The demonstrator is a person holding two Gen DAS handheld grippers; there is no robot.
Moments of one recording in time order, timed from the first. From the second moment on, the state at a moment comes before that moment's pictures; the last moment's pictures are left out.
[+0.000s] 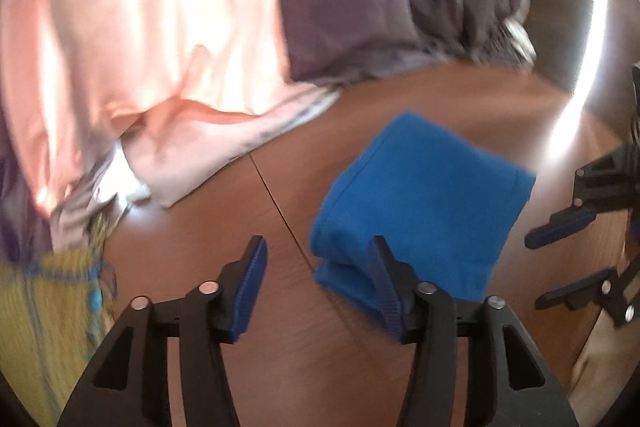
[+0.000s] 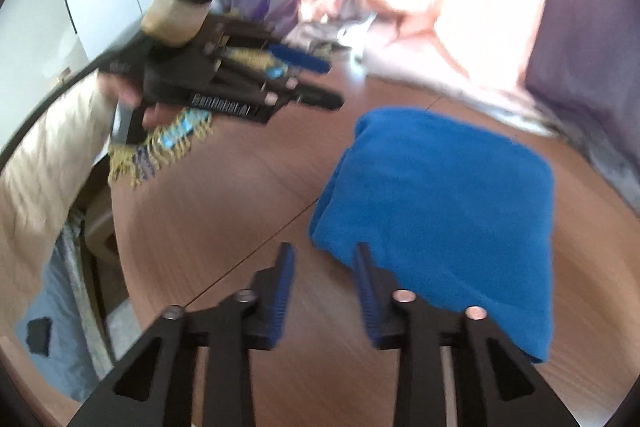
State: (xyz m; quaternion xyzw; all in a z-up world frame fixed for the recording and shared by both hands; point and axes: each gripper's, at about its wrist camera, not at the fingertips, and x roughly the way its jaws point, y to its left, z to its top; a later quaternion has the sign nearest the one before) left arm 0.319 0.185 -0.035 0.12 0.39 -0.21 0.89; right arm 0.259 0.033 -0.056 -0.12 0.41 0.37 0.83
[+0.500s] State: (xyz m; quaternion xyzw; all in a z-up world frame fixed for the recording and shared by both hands) left arm 0.256 0.164 -0.035 -0.15 0.38 -0.03 0.91; right arm 0.251 -0.058 0.001 -0.04 0.29 0.29 0.91
